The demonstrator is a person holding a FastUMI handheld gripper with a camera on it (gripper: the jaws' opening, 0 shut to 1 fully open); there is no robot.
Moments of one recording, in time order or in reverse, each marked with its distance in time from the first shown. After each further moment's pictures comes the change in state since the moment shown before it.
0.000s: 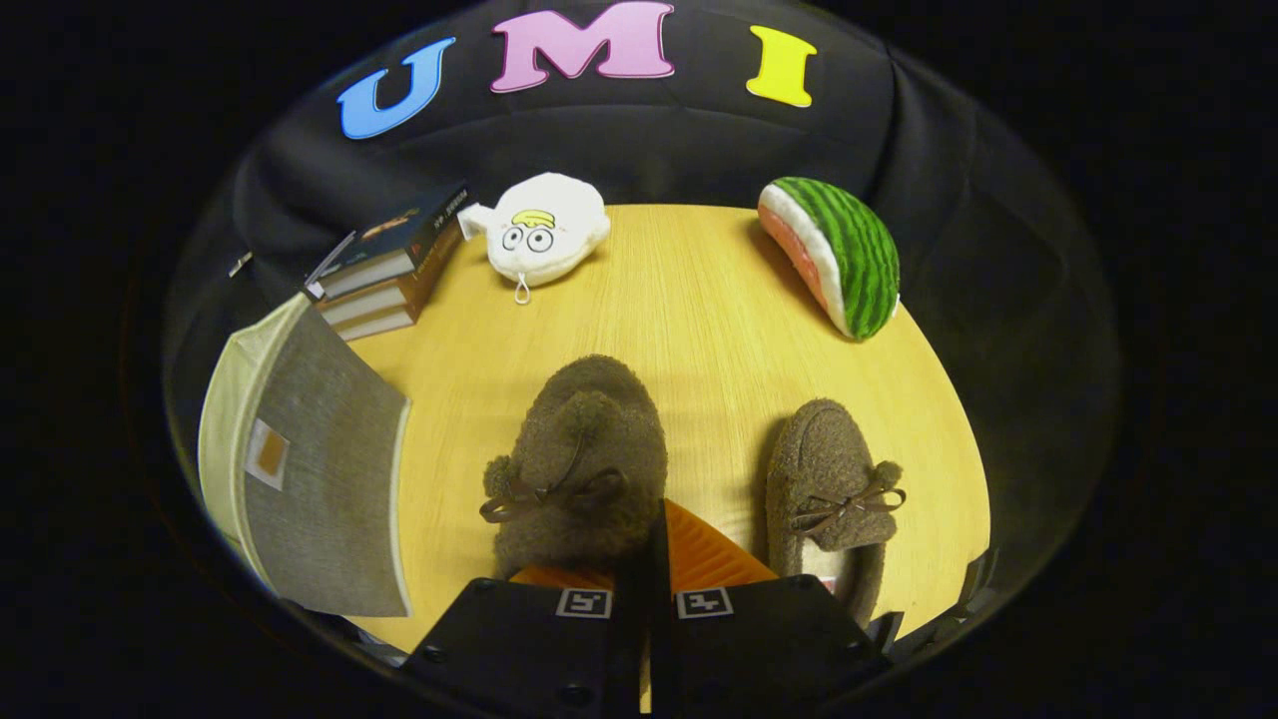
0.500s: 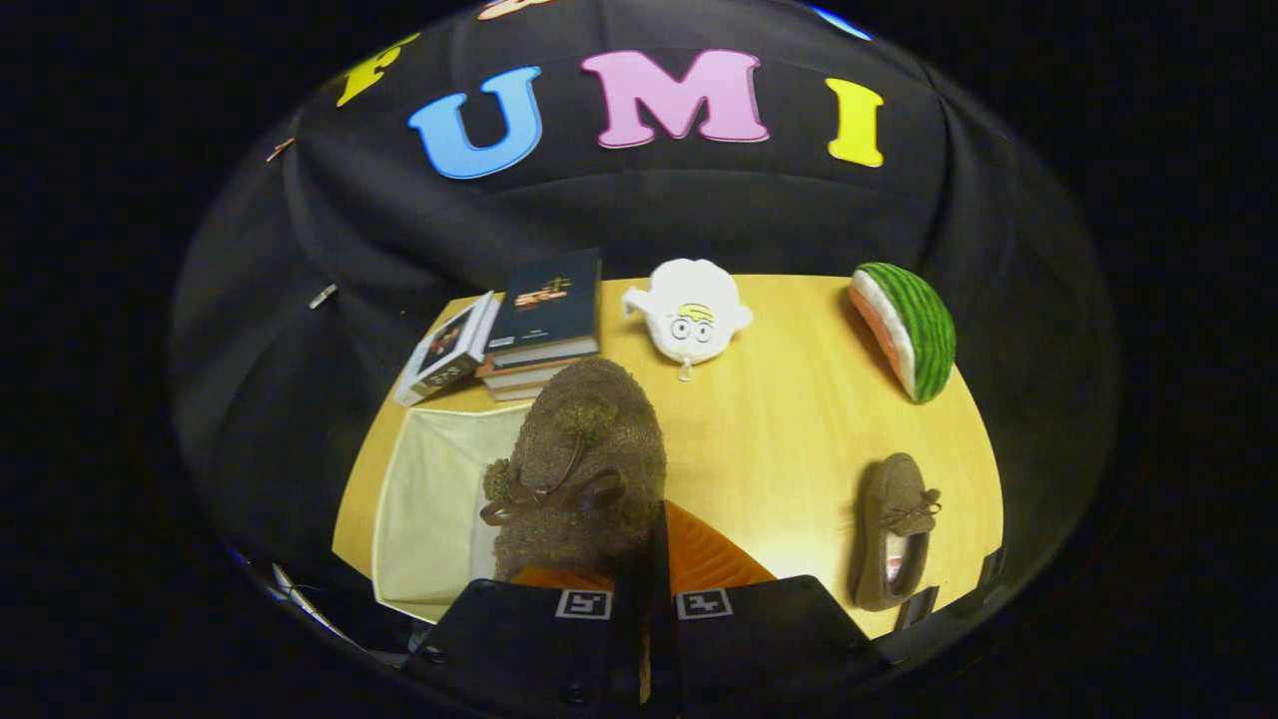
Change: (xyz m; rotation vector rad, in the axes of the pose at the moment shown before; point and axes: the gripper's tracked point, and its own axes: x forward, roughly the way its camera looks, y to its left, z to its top) arm -0.110 0.179 0.072 -0.011 -0.039 0.211
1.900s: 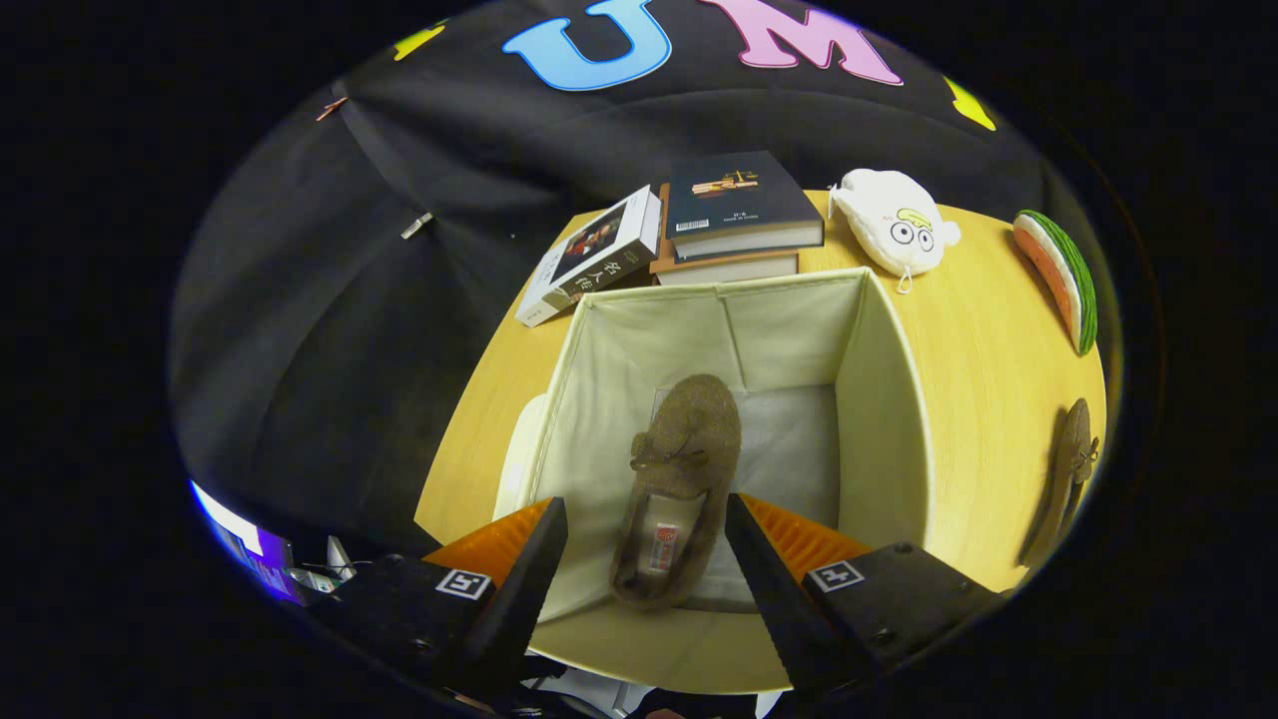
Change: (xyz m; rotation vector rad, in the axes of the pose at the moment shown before) arm 0.053 0.148 -0.094 0.000 0.144 0.273
